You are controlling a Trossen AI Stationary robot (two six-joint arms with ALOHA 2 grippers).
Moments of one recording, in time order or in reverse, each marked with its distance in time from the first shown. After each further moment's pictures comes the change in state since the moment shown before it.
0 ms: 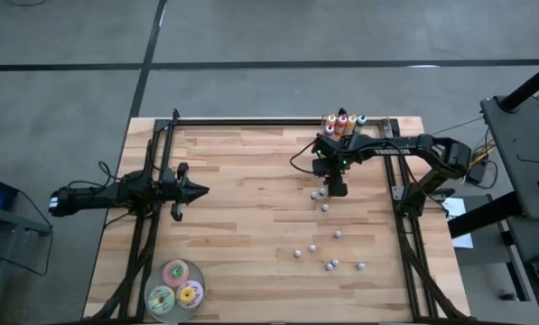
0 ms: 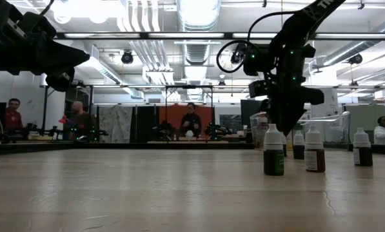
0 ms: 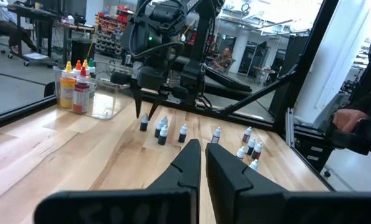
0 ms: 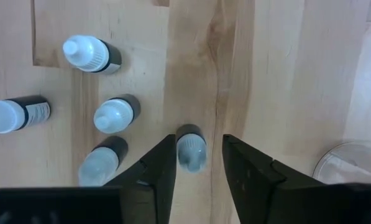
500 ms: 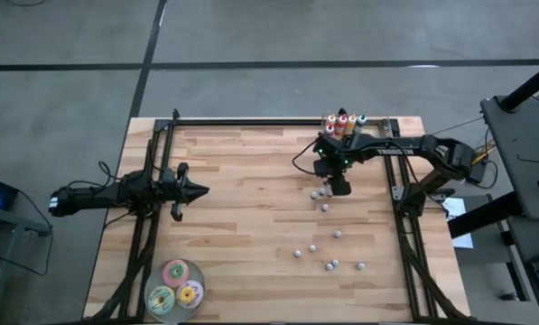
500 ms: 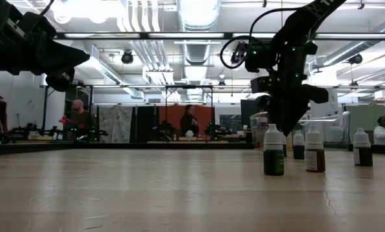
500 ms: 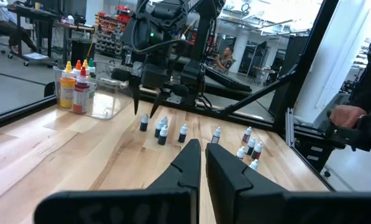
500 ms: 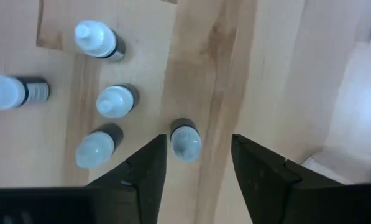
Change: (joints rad) left arm 0.000 0.000 0.000 0.000 0.000 0.000; right arm 0.000 -0.035 0.000 -0.008 0.019 -0.130
